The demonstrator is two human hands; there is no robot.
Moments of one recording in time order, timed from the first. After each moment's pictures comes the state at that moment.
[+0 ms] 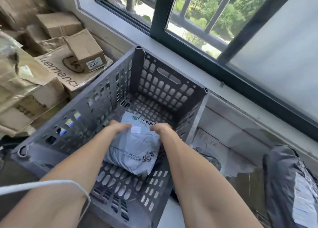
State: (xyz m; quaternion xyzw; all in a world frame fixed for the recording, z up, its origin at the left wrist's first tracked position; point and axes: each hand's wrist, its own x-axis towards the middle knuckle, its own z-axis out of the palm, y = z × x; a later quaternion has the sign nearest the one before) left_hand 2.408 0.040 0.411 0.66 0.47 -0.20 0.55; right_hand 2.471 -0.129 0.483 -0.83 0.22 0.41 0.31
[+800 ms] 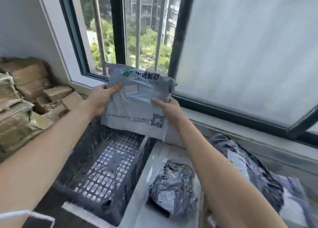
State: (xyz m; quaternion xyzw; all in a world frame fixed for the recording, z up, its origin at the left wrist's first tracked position) left_hand 2.399 -0.051 0.753 0.64 0.14 0.09 0.75; right_hand 2.445 -0.293 0.737 -0.72 -0.06 0.15 0.68
